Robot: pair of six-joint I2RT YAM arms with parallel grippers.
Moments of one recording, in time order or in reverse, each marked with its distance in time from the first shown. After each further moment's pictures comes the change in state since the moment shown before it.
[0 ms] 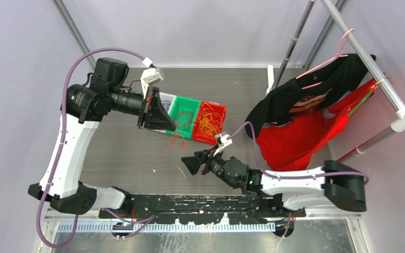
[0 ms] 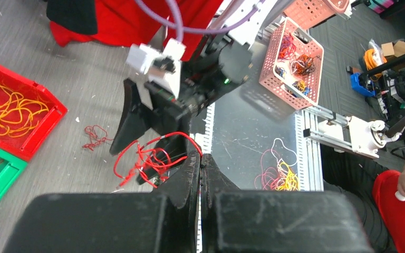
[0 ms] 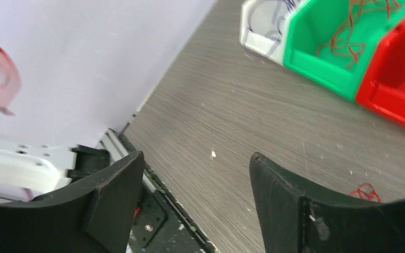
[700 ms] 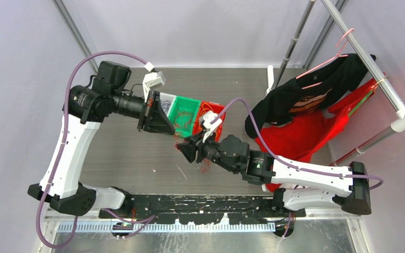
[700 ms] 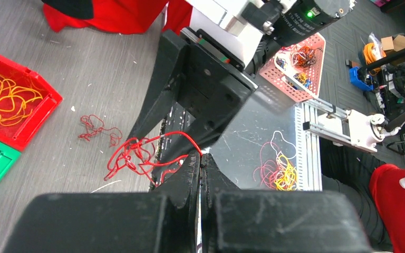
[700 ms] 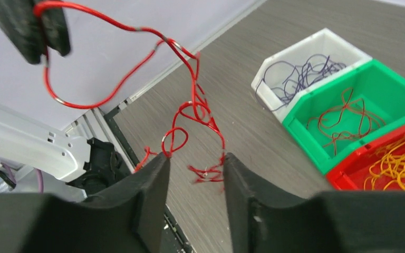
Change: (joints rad) left arm 0.000 -0.011 -0.047 -0.036 -0.012 0.043; right arm -0.013 -0.117 0.519 -0.638 -0.145 -0.366
